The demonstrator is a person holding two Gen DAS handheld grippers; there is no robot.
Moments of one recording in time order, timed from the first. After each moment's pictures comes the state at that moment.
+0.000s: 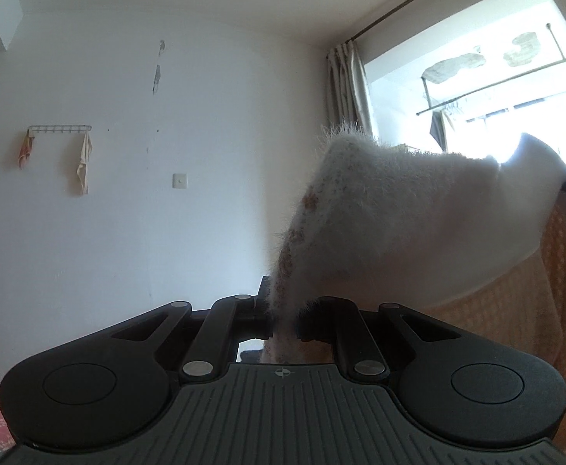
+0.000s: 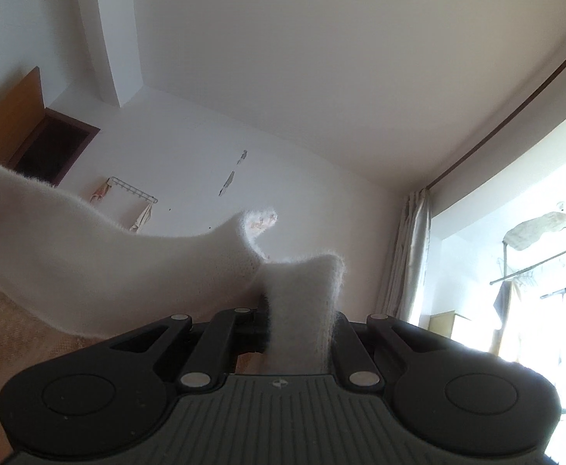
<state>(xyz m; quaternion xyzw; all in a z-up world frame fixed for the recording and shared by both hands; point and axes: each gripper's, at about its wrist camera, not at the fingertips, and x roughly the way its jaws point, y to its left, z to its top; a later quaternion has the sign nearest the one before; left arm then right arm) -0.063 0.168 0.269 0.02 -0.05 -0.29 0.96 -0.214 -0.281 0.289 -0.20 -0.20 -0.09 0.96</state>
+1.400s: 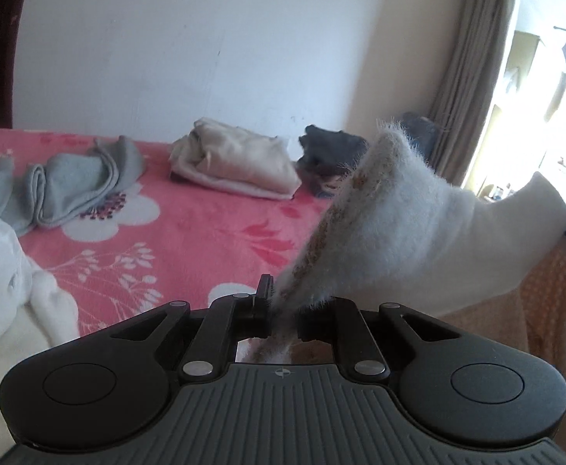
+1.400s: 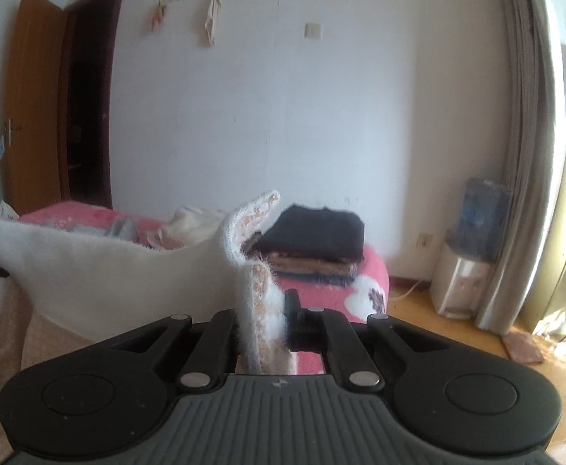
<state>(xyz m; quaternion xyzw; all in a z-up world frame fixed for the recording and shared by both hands) 0.207 0.133 -0.019 -0.09 0.30 -0.17 0.94 0.092 -0.351 0.066 -0.05 0.21 0.09 0.97</state>
